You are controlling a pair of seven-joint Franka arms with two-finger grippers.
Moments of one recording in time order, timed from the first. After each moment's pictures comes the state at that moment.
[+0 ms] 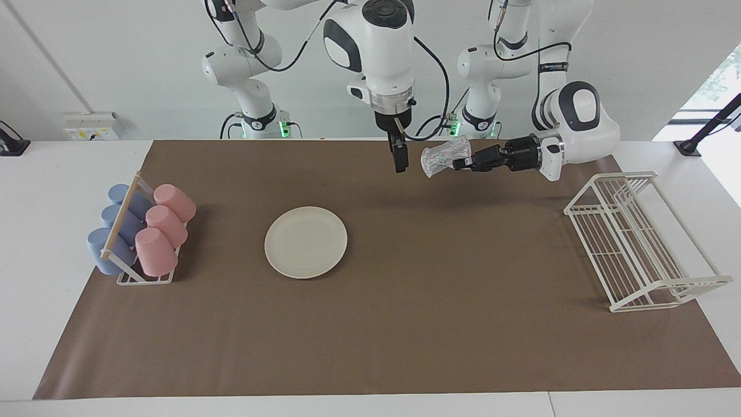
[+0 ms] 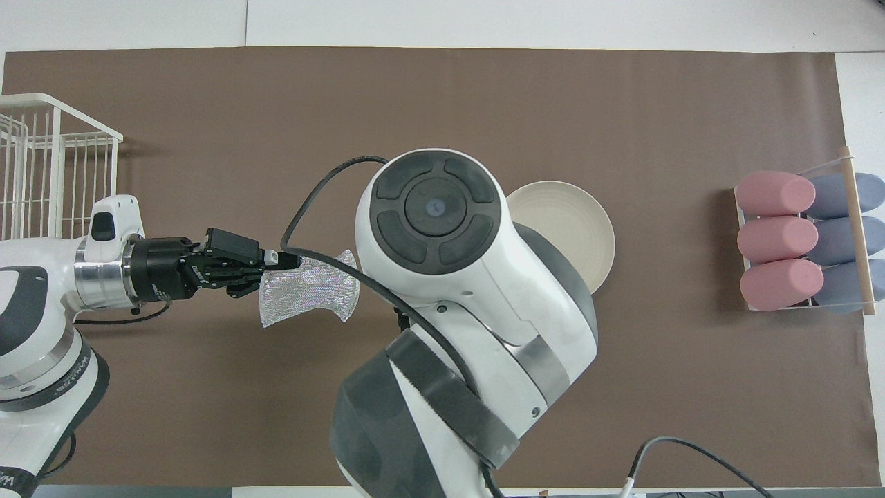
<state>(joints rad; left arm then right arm) 0.00 -0.09 -0.03 -2.33 -1.48 1.68 0.25 0.57 0.28 0.16 -1.39 0.08 1.73 2.18</state>
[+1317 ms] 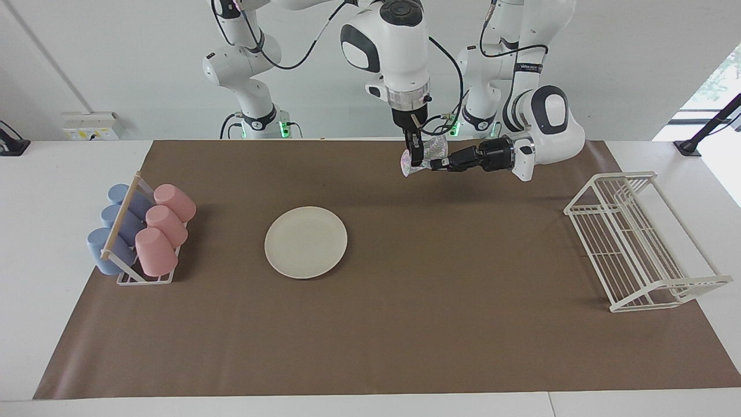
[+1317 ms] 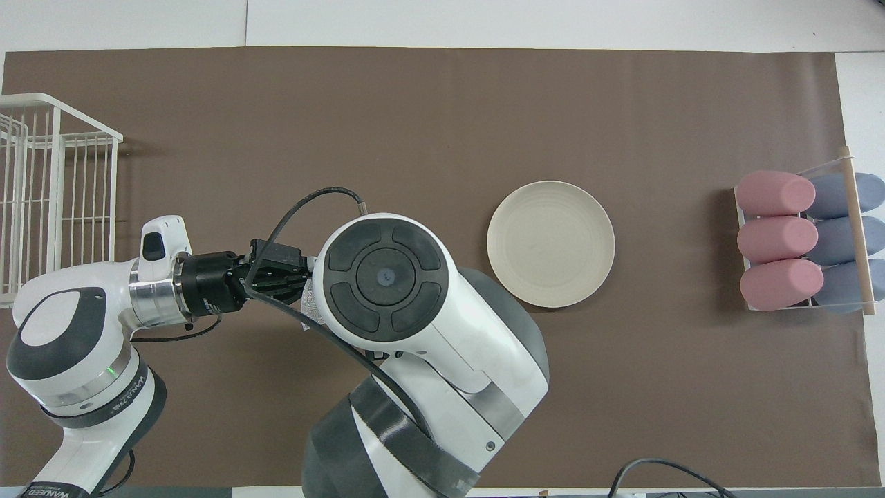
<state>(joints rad) -0.11 -0.12 -0.03 -2.40 -1.64 1.78 0.28 0.62 0.27 0.16 -1.47 0.08 1.86 2.25</state>
